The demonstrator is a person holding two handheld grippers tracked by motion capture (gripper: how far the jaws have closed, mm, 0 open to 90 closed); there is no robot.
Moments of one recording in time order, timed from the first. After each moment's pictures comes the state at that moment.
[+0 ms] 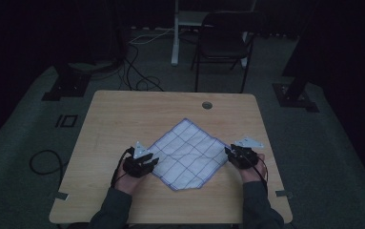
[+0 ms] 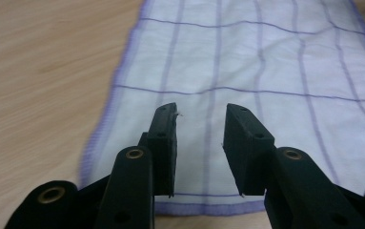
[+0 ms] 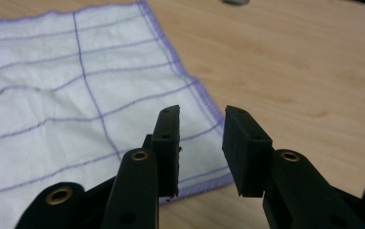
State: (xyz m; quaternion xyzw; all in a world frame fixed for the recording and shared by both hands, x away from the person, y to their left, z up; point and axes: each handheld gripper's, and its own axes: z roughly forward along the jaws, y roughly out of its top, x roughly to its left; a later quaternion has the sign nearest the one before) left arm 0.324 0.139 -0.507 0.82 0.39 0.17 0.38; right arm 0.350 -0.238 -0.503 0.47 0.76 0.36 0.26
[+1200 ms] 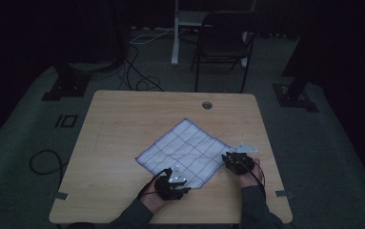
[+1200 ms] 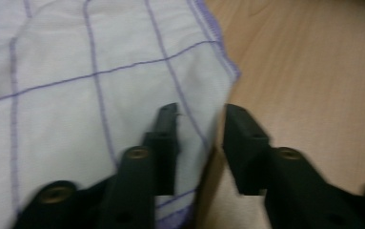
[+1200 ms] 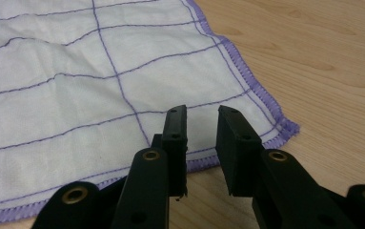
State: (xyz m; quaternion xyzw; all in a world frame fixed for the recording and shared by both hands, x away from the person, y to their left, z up) left arm 0.285 0.051 -0.534 0.90 0.23 0.08 0.36; right arm 0.344 -0.232 -0.524 0.46 0.79 0.35 0.23
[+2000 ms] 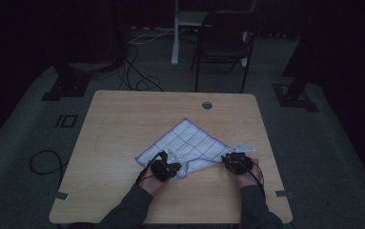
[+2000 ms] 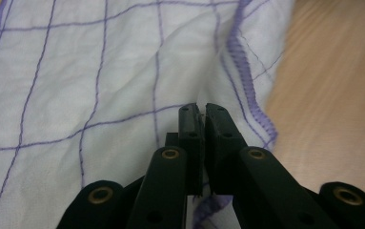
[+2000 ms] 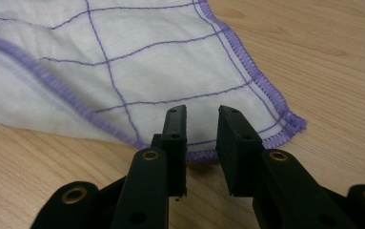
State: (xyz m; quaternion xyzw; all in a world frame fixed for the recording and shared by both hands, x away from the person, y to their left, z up) left arm 0.334 0.062 -0.528 0.88 0.30 0.15 0.33; right arm 0.350 -0.232 -0.532 0.47 0.79 0.33 0.22
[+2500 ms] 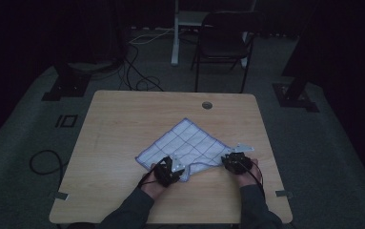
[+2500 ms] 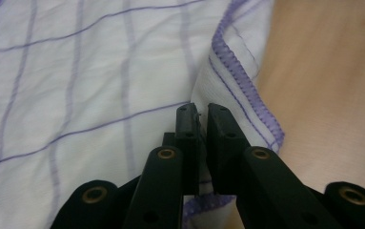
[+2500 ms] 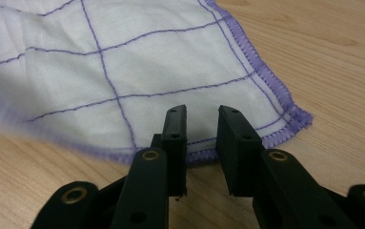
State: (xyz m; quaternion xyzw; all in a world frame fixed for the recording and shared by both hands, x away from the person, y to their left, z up) left arm 0.306 0.046 -0.529 0.90 0.24 0.17 0.33; right arm 0.354 -0.232 -0.538 0.47 0.80 0.32 0.21
